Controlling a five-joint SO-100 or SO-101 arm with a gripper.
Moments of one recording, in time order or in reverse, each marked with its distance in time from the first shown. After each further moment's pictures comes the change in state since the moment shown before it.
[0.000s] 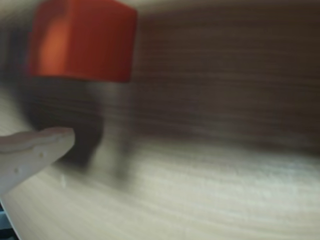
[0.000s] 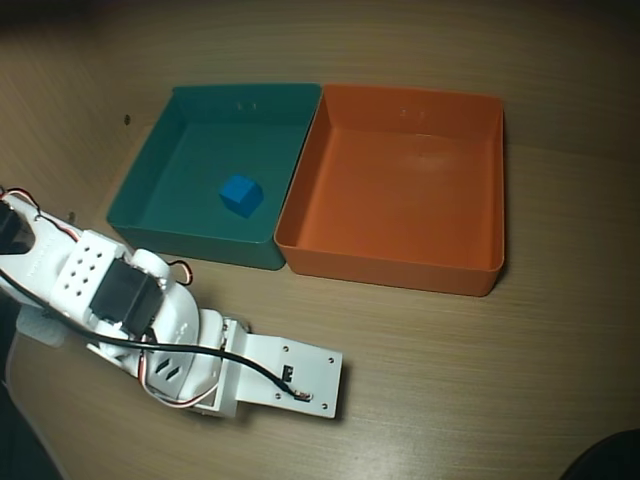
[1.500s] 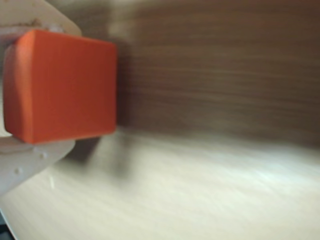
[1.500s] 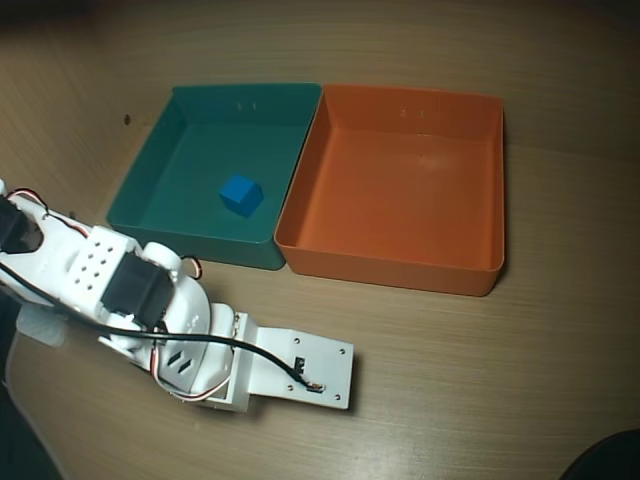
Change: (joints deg) arm -1.6 -1.2 -5.3 0.0 0.4
